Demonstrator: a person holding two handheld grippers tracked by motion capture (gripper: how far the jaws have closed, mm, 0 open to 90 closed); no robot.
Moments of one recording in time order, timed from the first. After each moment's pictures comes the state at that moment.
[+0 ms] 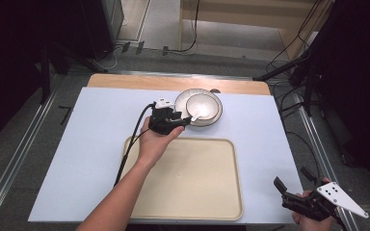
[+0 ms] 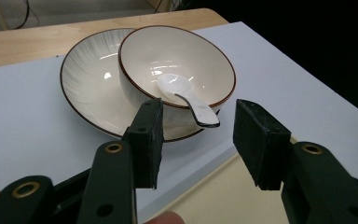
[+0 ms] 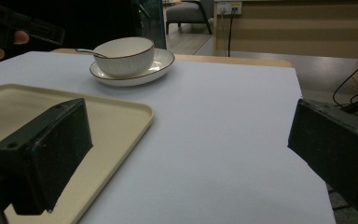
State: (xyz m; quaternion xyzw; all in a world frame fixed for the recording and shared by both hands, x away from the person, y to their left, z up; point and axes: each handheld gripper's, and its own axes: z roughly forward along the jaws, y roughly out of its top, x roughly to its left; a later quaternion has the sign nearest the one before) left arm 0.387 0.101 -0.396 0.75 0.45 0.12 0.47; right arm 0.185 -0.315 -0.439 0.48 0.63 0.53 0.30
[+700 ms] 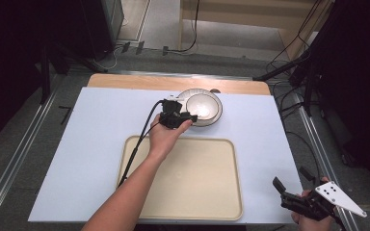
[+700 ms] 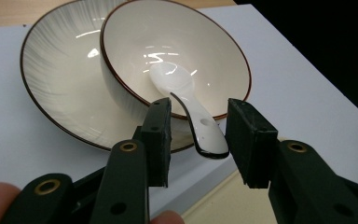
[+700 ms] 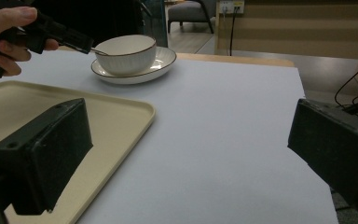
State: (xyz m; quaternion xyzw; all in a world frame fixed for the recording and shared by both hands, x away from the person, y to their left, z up) left arm 0.416 0.079 -0.412 0.76 0.48 0.07 0.44; right arm 0.186 -0.314 -0.441 0.47 0.64 0.53 0.30
